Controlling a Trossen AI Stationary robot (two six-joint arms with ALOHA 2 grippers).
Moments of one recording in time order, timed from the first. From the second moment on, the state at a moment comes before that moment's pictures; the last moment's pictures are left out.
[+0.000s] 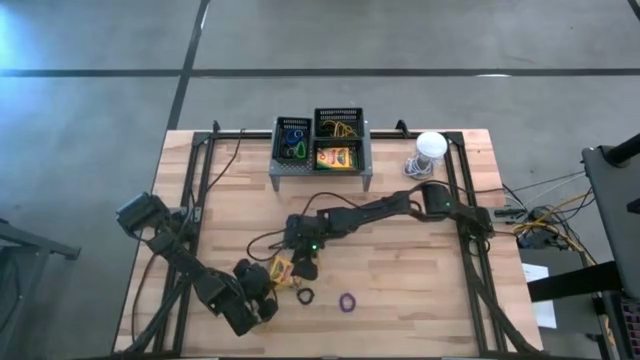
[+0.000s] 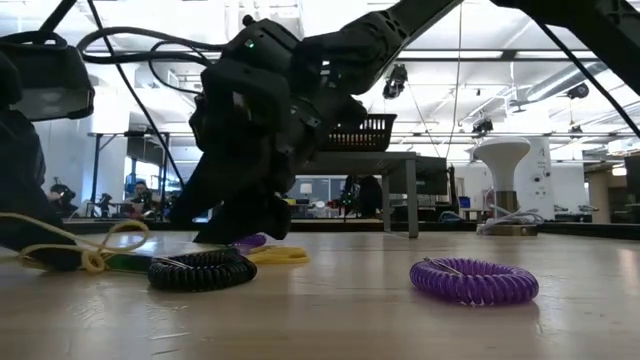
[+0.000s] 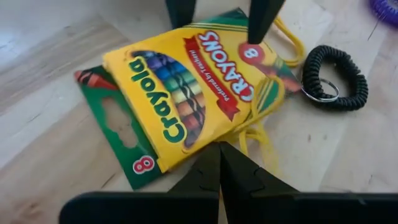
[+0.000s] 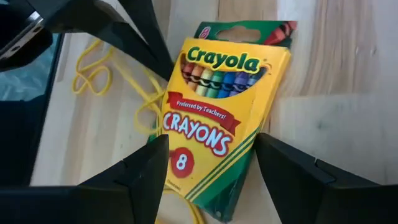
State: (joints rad) left arm -0.80 1.82 0.80 -0.32 -0.66 -1.47; right arm 0.08 2.34 1.67 -0.18 -0.49 0.37
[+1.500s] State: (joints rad) left arm -0.71 1.82 0.79 -0.25 -0.88 -1.42; right arm 0.08 2.24 1.66 -0.34 -0.22 0.39
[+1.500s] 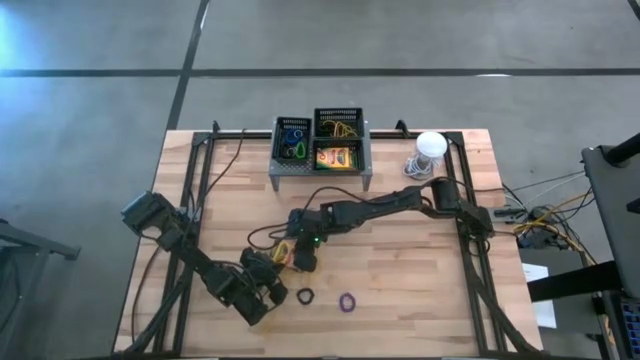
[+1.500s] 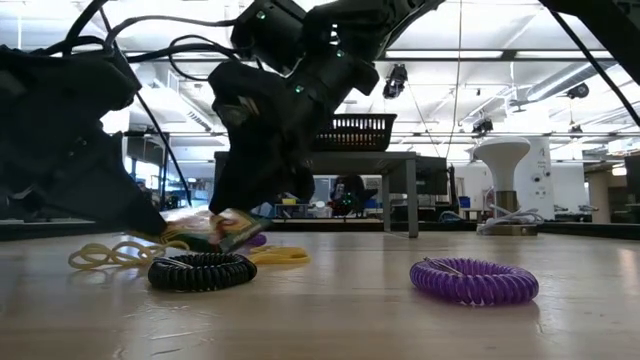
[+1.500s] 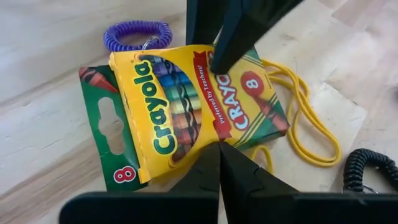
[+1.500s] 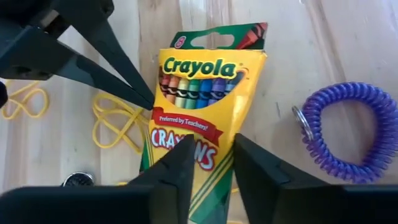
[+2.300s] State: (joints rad) left arm -0.74 1.60 0.79 -0.32 -0.86 -1.33; right arm 0.14 2.07 1.53 -0.39 0.06 0.34
